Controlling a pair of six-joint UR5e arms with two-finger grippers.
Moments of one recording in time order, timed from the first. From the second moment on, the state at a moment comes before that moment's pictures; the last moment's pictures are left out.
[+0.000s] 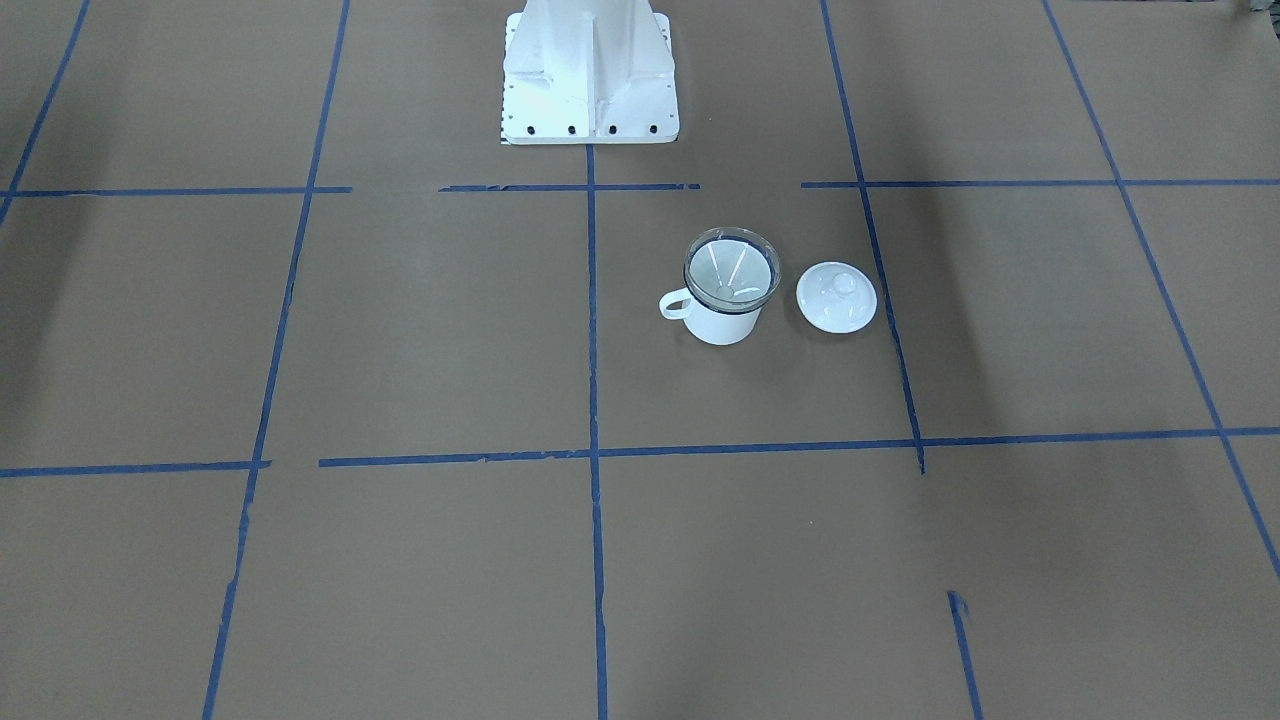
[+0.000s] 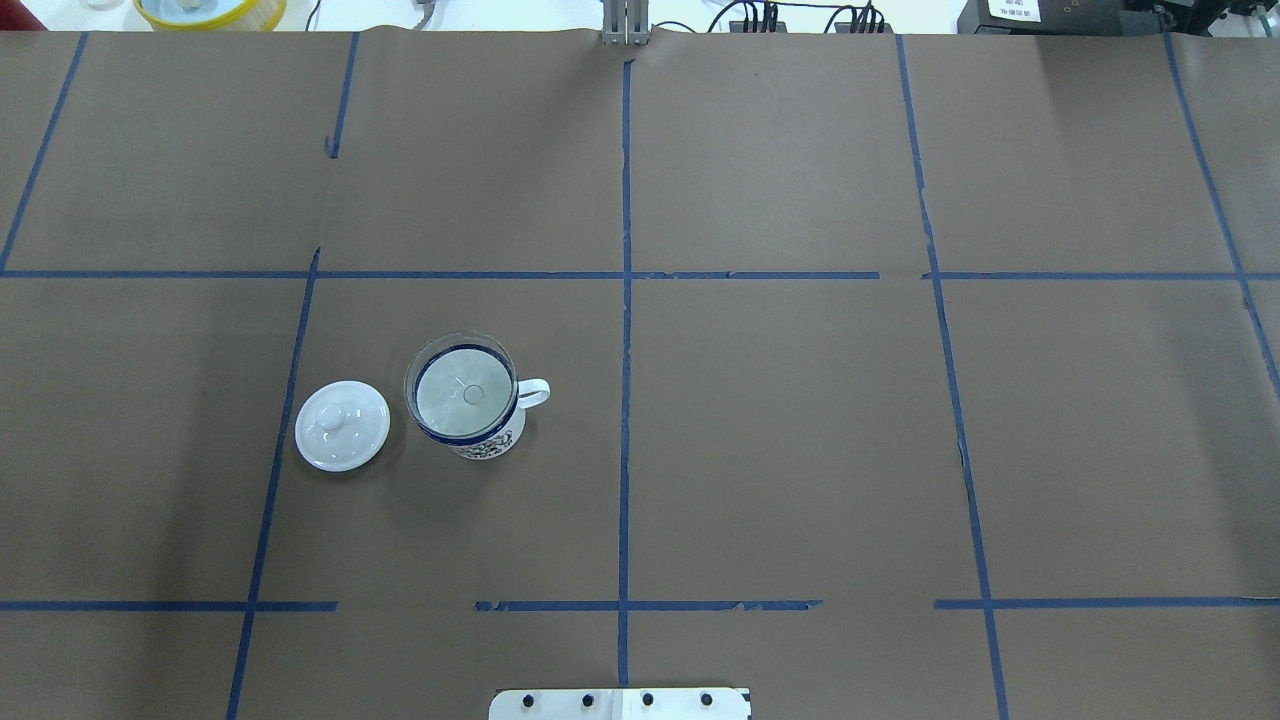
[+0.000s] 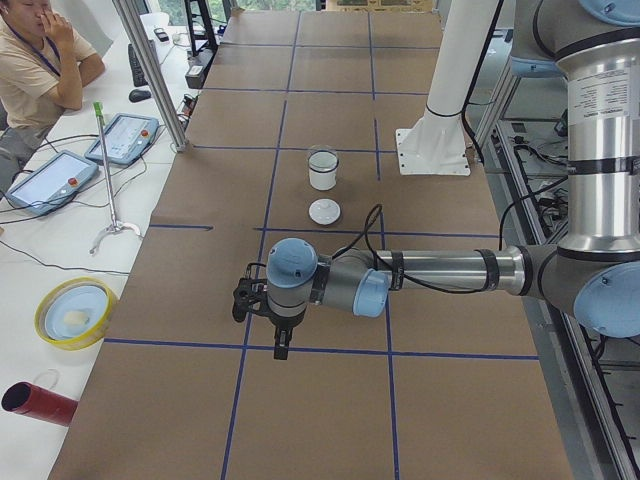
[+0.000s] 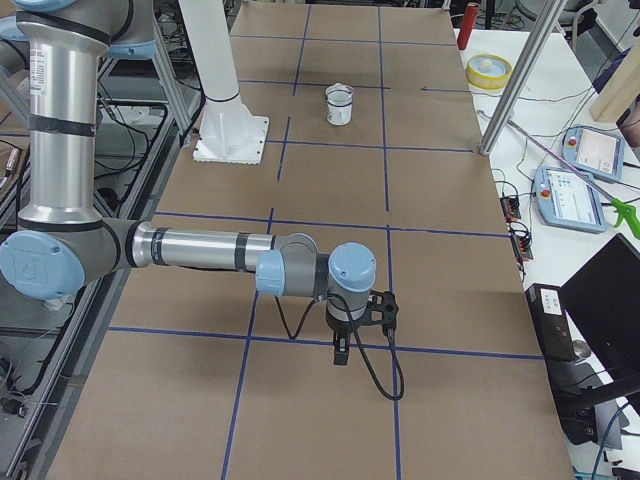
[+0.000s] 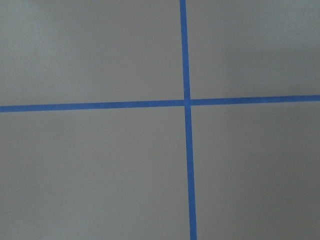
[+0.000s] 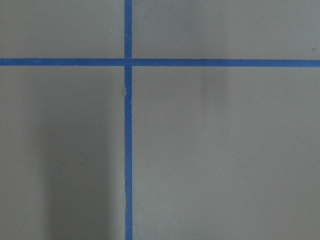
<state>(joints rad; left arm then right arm) -1.56 -1.47 -1.67 -1.80 -2.35 -0.15 1.57 -1.68 1.66 -1.57 2.29 0.01</state>
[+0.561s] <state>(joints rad) -1.56 -1.52 -1.68 -1.65 -2.35 -0.14 1.57 -1.68 1.66 -1.57 2.29 0.01</state>
